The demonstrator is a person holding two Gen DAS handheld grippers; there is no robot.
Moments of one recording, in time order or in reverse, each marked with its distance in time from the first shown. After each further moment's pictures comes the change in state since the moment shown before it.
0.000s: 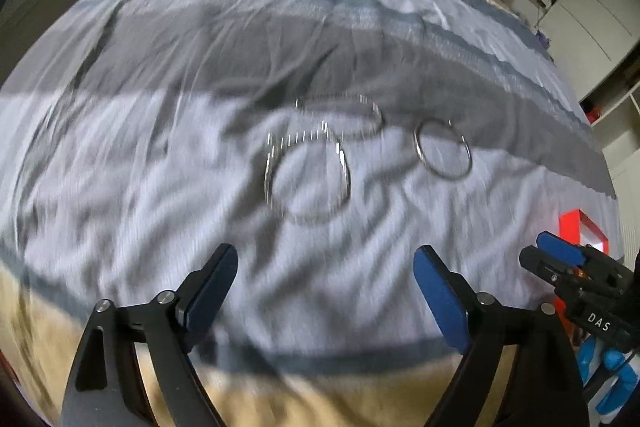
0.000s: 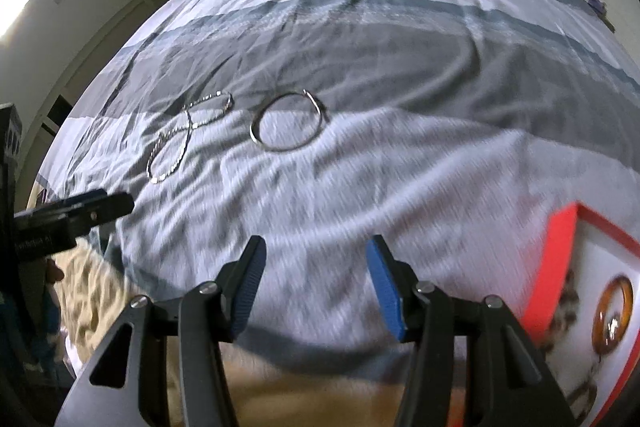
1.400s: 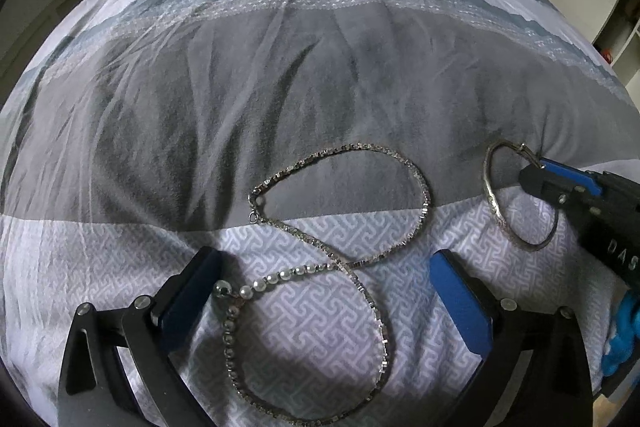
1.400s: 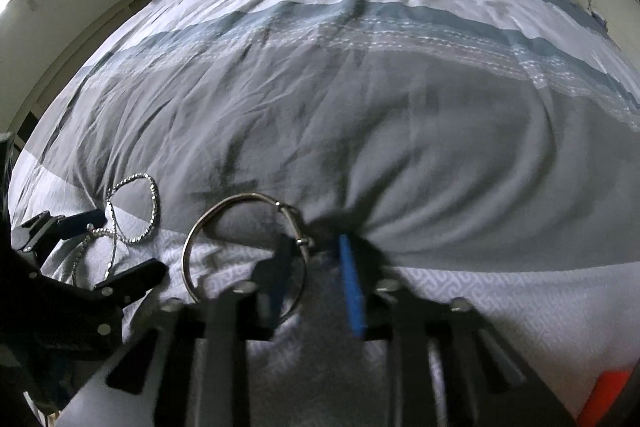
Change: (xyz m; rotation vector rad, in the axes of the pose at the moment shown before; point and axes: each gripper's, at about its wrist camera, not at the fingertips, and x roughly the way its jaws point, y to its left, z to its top) left arm 0.113 -0.017 0.060 0.198 0.013 0.085; right arm 0.099 -0.003 0.077 -0.001 -0.053 -0.069
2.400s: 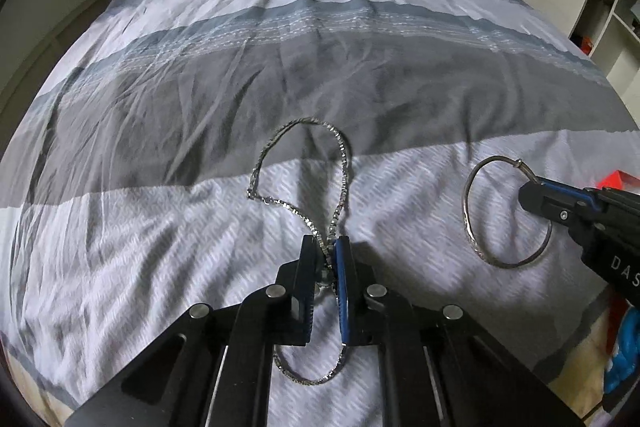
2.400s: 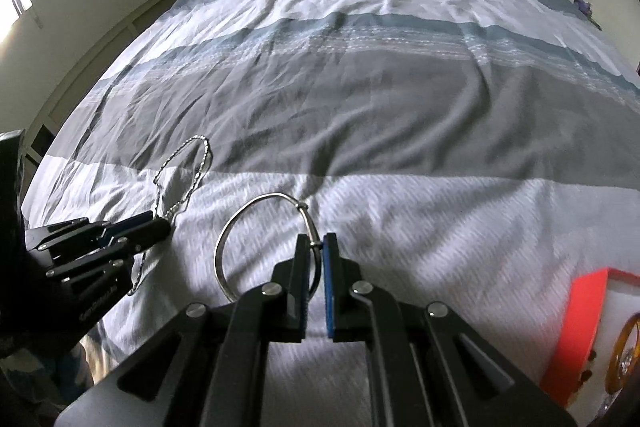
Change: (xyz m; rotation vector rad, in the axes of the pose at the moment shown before) left arm -0.062 -0.045 -0.033 0.057 -0.068 -0.004; right arm -0.072 -0.010 -0.048 0.054 -0.034 0.024
